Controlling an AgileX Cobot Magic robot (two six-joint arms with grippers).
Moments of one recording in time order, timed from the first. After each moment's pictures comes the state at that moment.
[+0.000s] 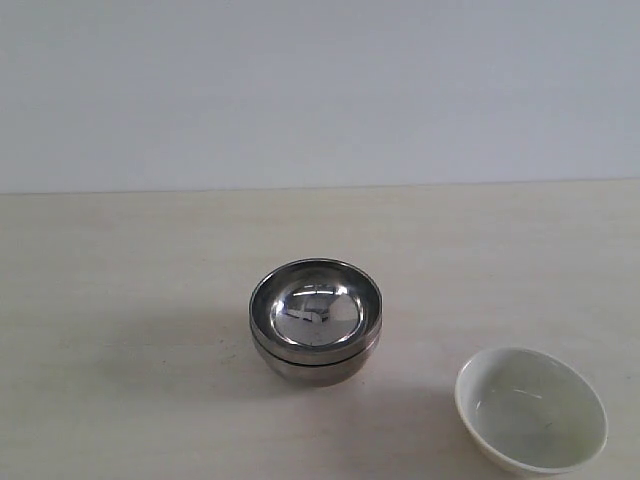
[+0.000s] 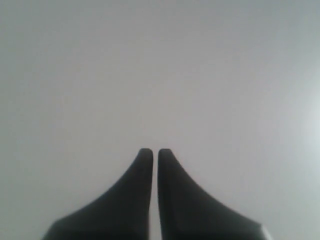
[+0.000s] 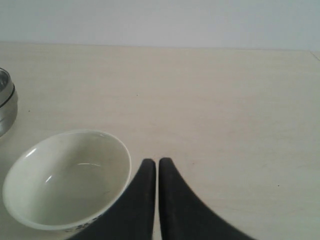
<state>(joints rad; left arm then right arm) -0.51 0.03 -0.32 -1.17 -0.06 0.88 0.09 0.00 0.00 0.01 0.35 -0.02</state>
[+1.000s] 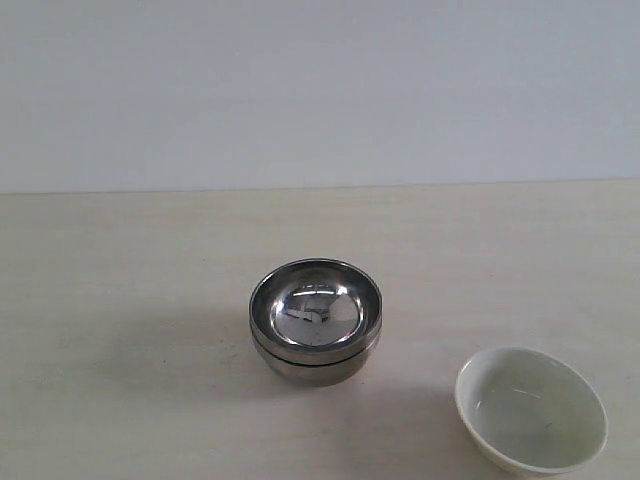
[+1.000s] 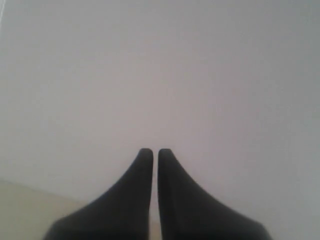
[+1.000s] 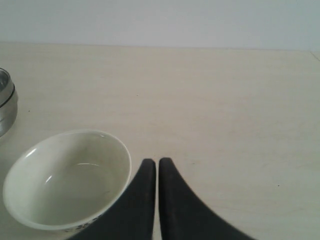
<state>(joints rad) 0.05 0.05 -0.29 0.14 0.11 -0.44 0.09 0.00 0.00 0.01 0.35 -0.02</state>
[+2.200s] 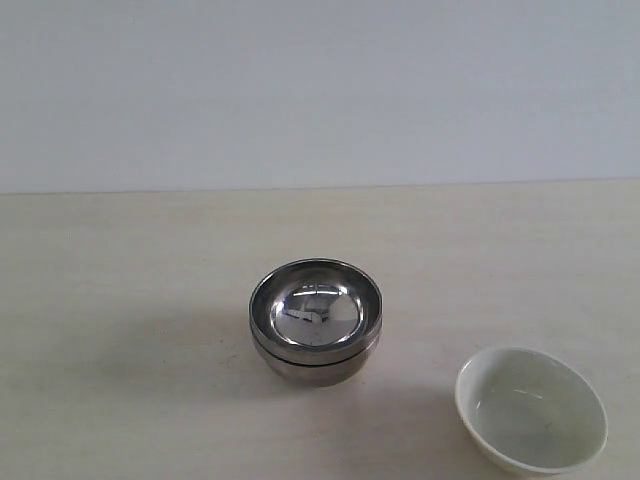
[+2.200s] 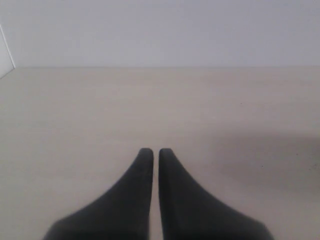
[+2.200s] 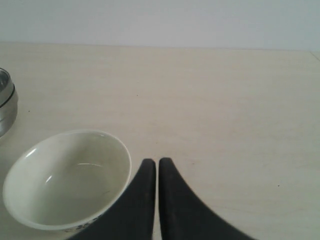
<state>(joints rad) 0.06 0.00 0.00 -0.02 0.31 0.06 0.09 0.00 0.00 0.01 0.35 -0.02</state>
